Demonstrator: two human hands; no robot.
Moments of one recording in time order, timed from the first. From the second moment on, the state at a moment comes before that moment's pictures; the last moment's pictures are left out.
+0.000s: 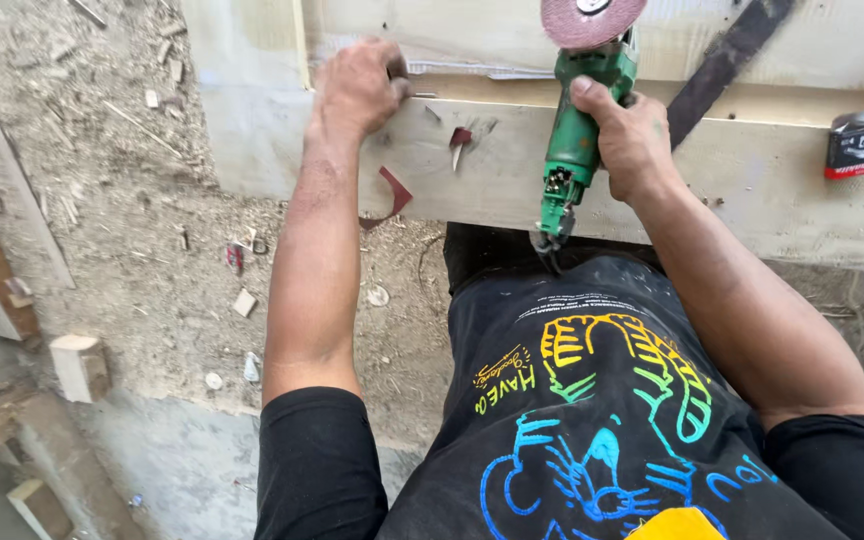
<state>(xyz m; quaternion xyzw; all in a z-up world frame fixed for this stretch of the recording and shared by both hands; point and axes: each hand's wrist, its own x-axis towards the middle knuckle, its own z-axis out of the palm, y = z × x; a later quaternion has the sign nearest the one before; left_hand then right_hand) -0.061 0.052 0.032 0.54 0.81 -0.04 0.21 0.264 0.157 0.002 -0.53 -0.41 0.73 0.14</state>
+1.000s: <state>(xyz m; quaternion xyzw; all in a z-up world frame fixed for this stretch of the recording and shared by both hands) -0.120 0.071 0.060 0.76 0.59 -0.09 0.25 0.282 0.085 0.017 -0.66 -0.65 0.36 0.12</state>
